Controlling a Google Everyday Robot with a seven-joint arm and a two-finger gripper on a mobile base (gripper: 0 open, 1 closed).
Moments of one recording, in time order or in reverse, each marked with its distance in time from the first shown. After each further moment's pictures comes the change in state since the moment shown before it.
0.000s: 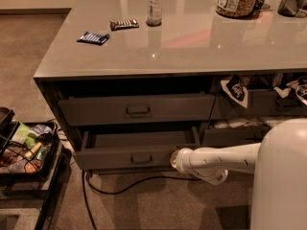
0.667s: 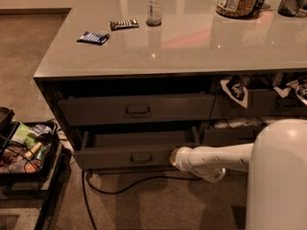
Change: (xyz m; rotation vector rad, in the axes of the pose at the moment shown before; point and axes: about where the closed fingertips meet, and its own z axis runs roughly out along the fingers) arm 0.005 -0.009 0.019 0.021 -0.002 0.004
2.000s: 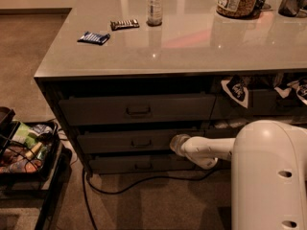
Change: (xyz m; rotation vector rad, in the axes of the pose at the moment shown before) arm 0.008 -0.070 0.059 0.133 0.005 -0.016
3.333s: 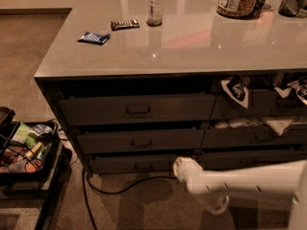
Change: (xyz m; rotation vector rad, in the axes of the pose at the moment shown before) arm -0.018 0.070 -0.130 0.069 0.045 0.077
